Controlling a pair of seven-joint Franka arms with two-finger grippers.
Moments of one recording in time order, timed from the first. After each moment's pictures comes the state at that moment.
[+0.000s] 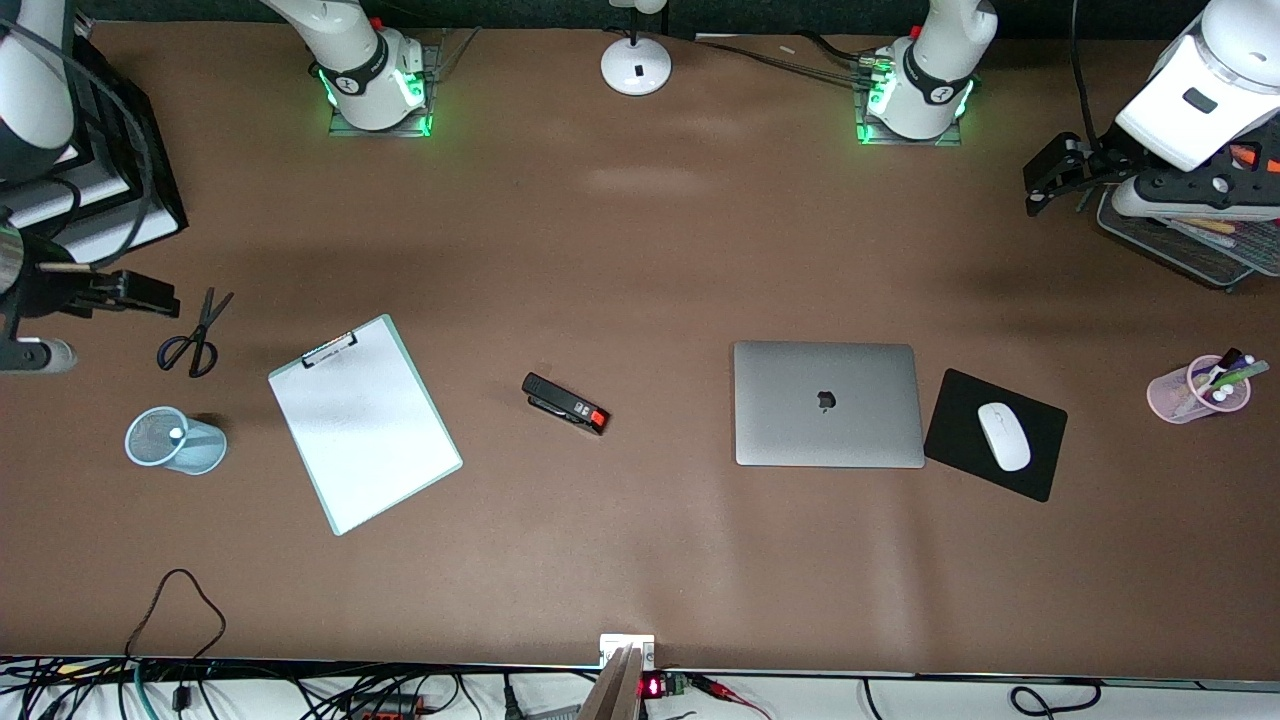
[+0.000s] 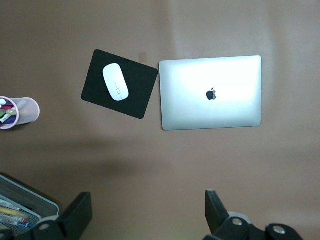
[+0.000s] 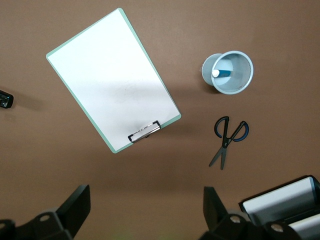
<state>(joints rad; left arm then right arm) 0.01 -0.10 -0.15 -1.66 0.02 1.55 -0.09 0.10 0.26 -0.15 -1.38 -0.02 1.50 -0.07</state>
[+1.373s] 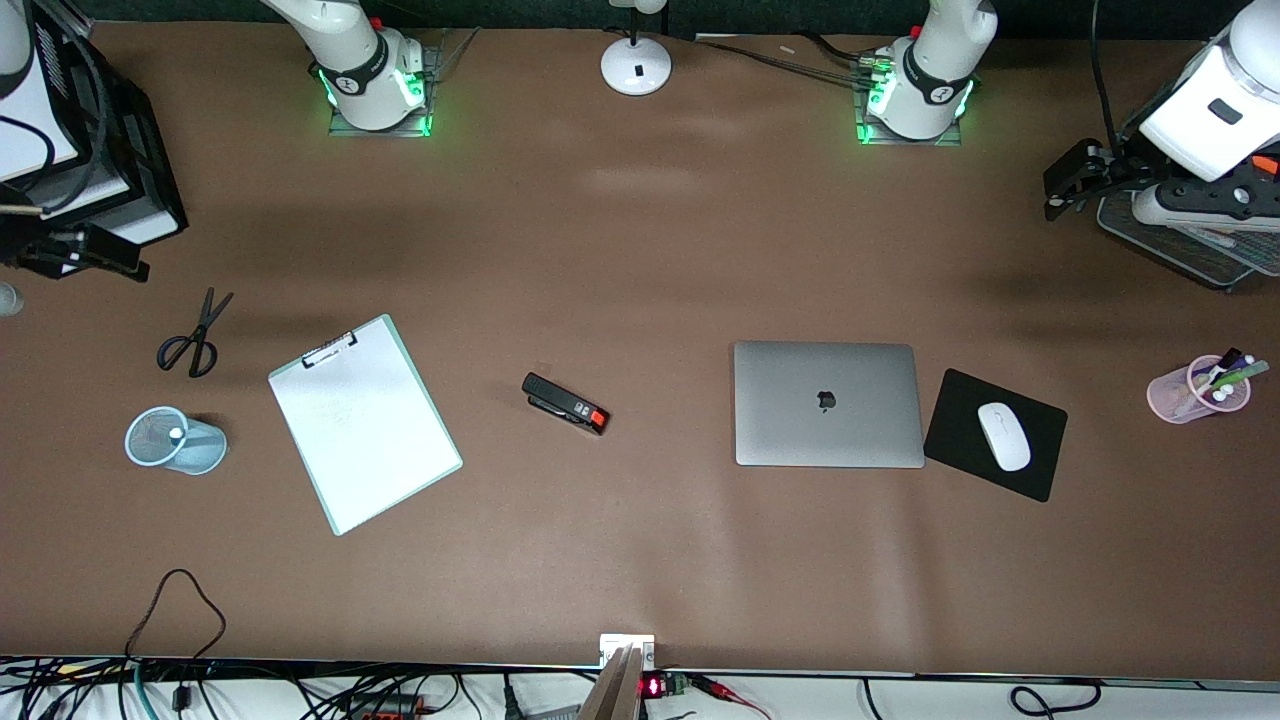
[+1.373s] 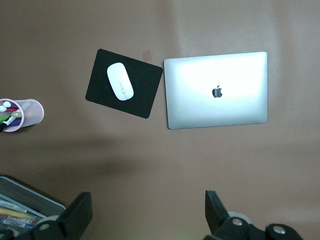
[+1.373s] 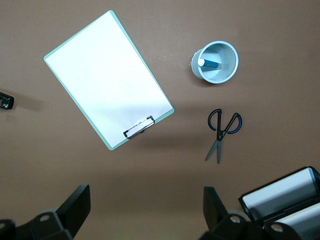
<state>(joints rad) 0.03 -0.09 -0.14 -1.66 0.02 1.55 -0.05 0.10 0.09 -0.19 -1.56 -0.02 1.58 -0.06</state>
